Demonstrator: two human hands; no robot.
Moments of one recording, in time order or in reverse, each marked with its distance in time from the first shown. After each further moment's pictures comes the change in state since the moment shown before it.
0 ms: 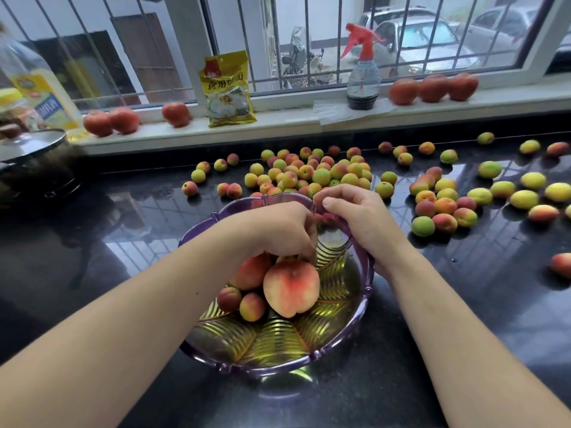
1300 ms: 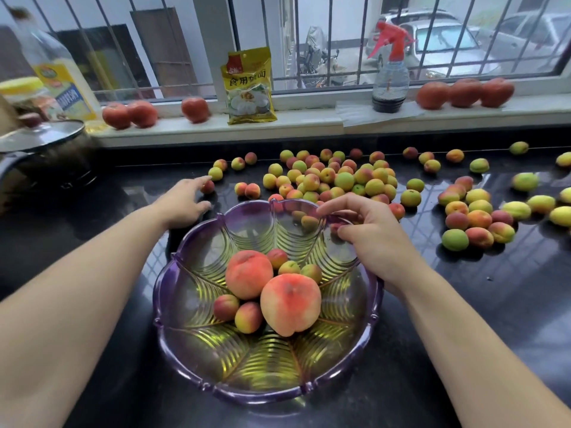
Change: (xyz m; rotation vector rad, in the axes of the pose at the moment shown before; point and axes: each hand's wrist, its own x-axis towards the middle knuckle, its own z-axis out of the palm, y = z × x) left_hand 0.060 -0.257 -0.065 0.078 0.462 -0.205; right_hand 0.000 0.000 0.027 -0.166 -0.061 -0.069
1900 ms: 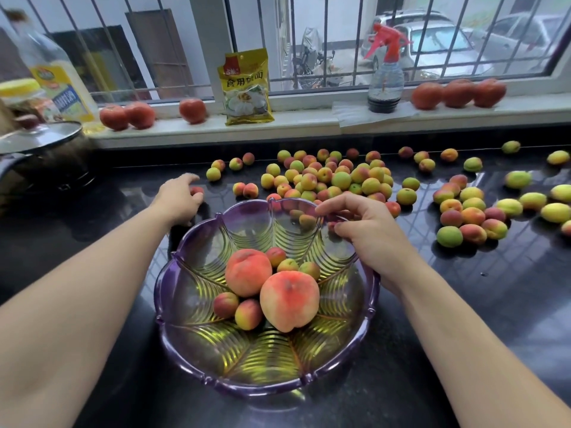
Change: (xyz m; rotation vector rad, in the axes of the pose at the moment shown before) left_hand -0.012 0.019 -0.003 -0.164 0.193 -0.185; right_hand -0.003 -0.001 -0.001 0.055 -0.011 0.056
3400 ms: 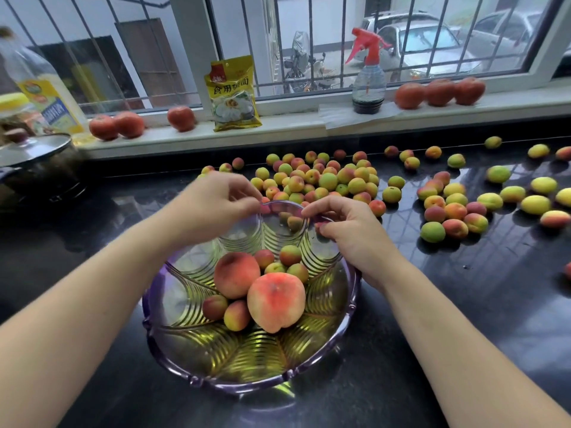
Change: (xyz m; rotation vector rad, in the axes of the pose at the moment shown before) left_hand -0.118 0.118 -0.039 -0.153 -0.218 0.422; right_hand -0.003 -0.001 -0.002 0.003 0.006 0.000
